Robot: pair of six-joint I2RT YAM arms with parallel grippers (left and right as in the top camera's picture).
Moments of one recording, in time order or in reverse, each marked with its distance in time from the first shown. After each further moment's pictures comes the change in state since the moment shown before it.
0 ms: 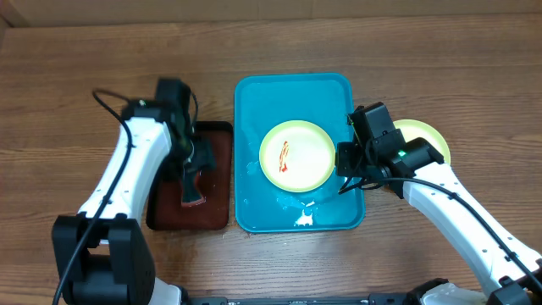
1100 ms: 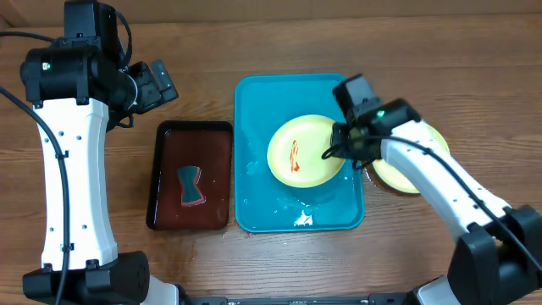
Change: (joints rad) left arm 0.134 0.005 0.792 -0.386 -0.040 -0.026; right arm 0.000 0.246 0.240 -0.168 0.115 0.107
